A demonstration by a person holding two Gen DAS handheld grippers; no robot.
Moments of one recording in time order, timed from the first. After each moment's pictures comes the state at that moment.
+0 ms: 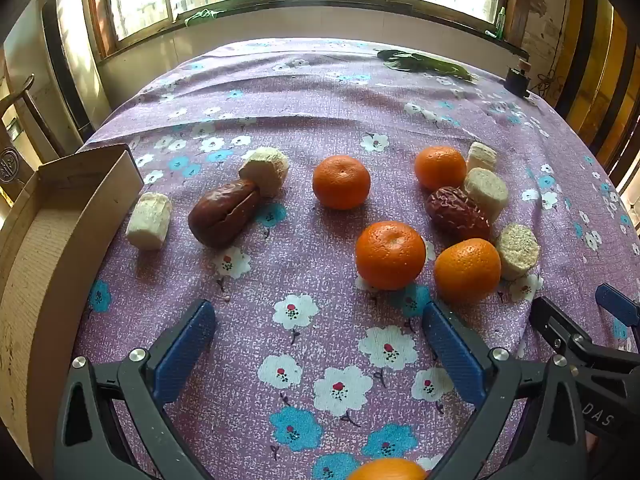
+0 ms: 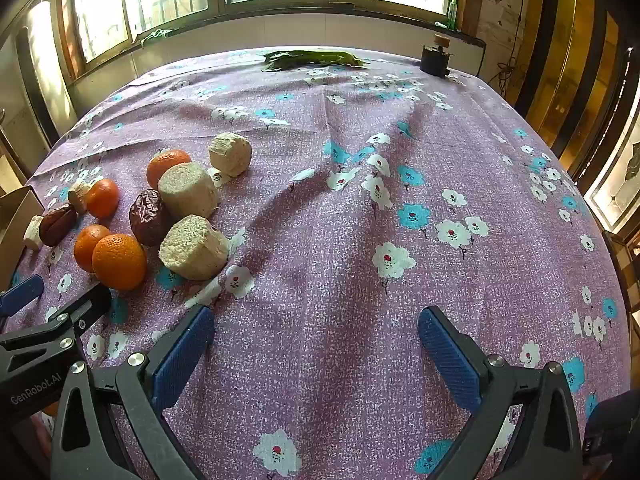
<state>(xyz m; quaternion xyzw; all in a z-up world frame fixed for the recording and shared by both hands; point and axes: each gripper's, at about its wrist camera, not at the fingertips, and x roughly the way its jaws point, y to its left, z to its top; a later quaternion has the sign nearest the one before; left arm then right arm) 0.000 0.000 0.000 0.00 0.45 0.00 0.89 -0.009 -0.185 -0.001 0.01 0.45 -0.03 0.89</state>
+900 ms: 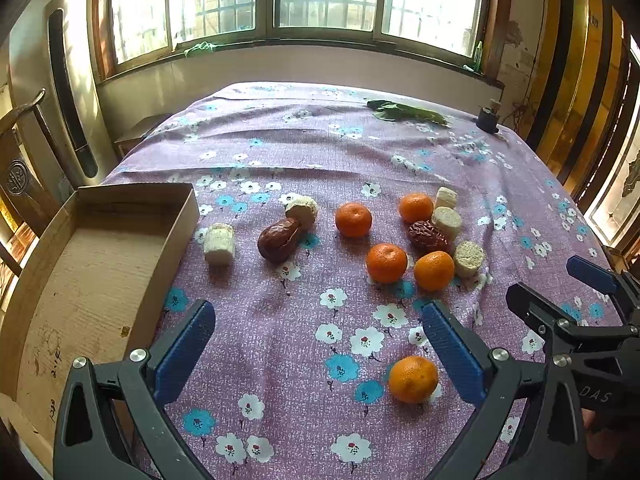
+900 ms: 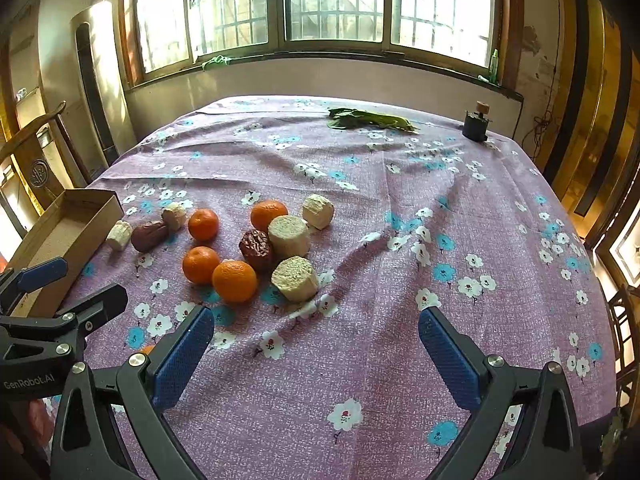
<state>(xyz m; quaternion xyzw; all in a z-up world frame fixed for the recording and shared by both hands) -0.056 0.035 0.064 -0.02 0.40 -0.03 0.92 -0.047 -0.150 0.061 -0.02 0.38 0.06 0.92</state>
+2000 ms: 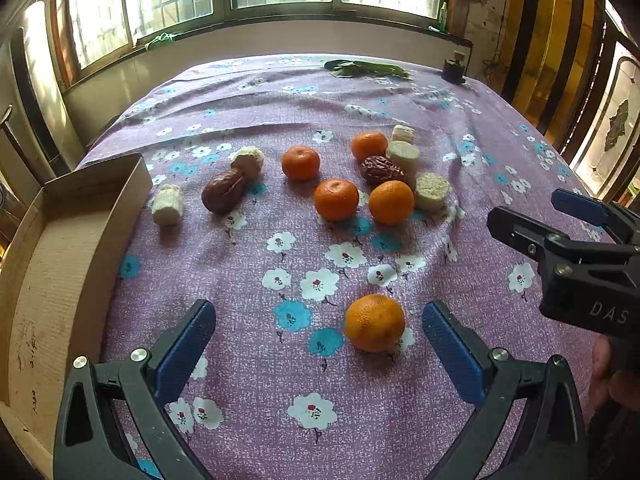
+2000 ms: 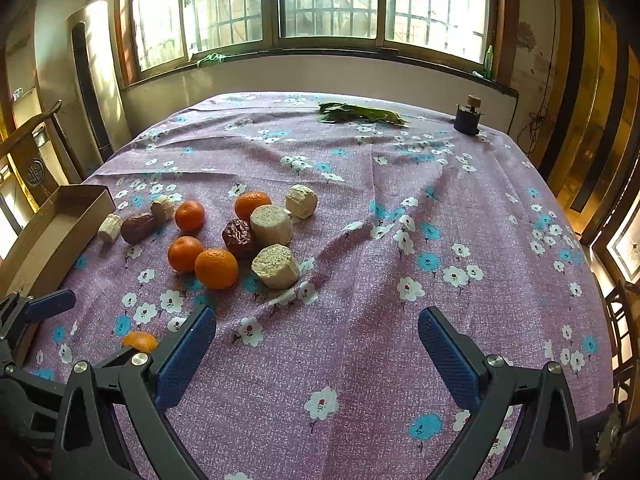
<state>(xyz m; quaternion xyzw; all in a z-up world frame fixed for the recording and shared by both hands) -0.073 0.001 0.033 0.03 0.44 -0.09 0.89 -0.050 -0.167 0.052 -0.02 0.39 0.06 0.92</state>
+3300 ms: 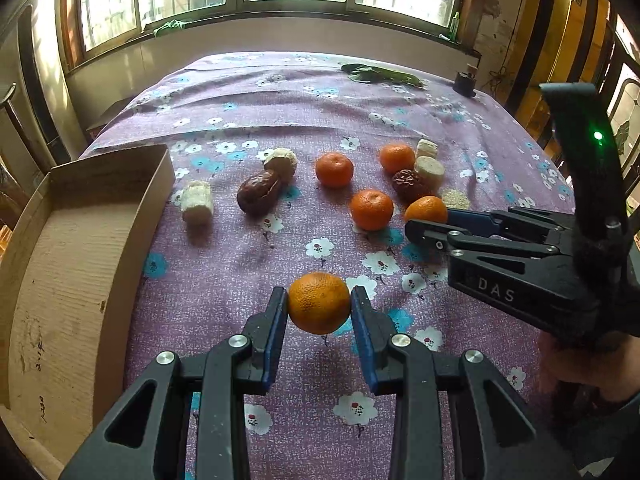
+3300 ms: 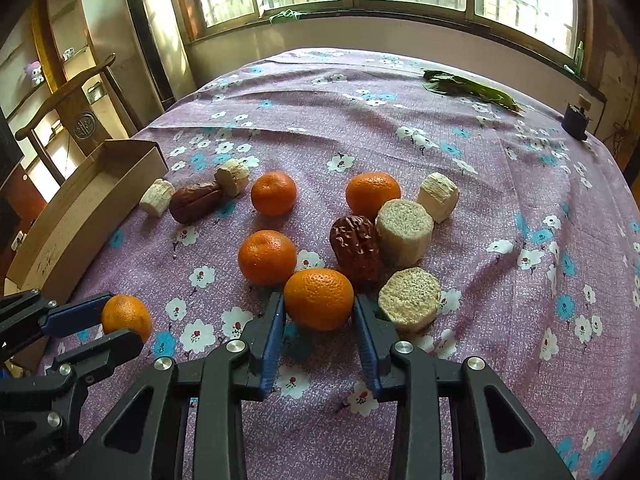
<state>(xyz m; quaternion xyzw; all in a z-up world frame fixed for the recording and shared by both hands) -0.063 0.040 0.043 -0.01 0.45 -0.08 0.89 0.006 -0.102 0.020 -0.03 0.45 0.19 0.87</state>
